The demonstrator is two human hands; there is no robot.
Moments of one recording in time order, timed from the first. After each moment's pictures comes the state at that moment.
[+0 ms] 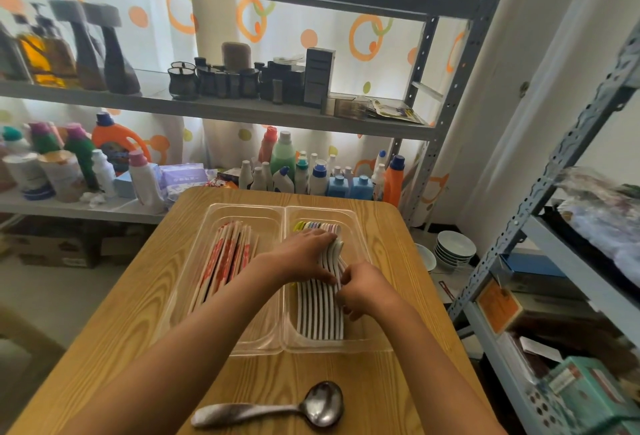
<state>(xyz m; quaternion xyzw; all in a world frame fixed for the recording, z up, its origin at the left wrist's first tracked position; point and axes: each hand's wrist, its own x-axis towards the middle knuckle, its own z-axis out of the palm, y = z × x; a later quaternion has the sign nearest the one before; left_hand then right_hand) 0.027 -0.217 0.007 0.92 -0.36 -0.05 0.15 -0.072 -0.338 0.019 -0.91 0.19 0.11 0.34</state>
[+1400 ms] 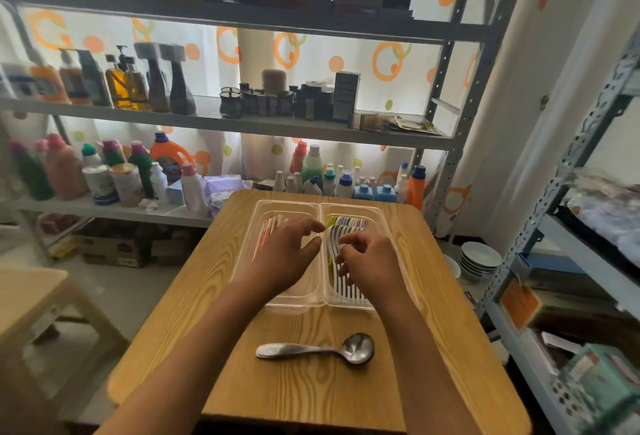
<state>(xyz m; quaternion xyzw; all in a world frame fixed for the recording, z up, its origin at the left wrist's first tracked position) -0.095 -0.109 0.057 0.88 -0.25 0.11 0.38 -0.147 -0.259 0.059 -0.83 0.08 -0.16 0.52</state>
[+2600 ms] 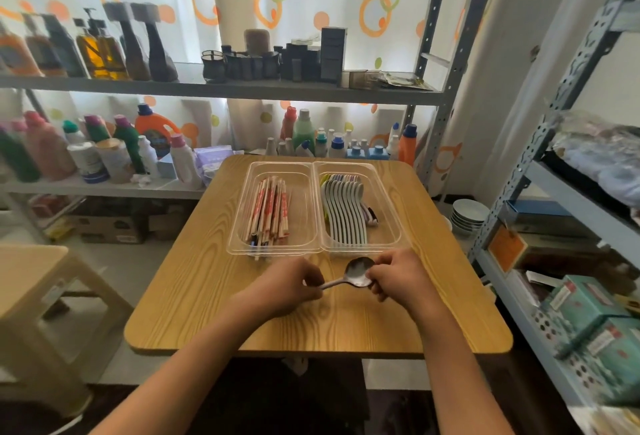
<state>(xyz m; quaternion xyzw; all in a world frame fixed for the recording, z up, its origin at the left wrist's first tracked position) -0.167 -0.095 -0.005 0.92 -0.28 -0.13 0.25 -0.222 -0.291 -0.003 -0.85 0.20 -0.03 0.48</state>
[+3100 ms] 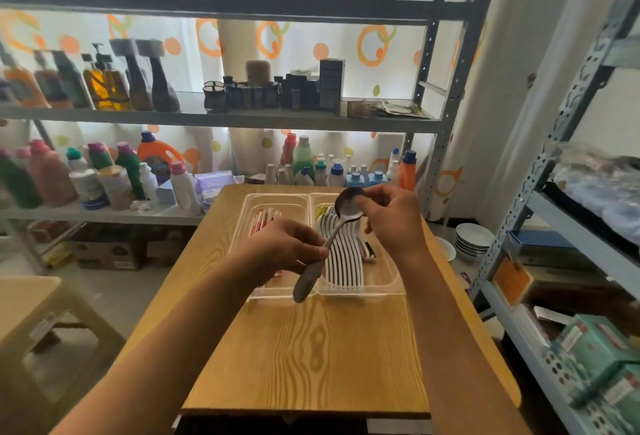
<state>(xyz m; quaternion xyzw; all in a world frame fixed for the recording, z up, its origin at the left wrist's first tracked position) -0.119 -0.114 0.095 0.81 -0.15 -0.23 0.52 -0.135 -0.302 0.086 -0.81 0.09 -0.26 0.52</state>
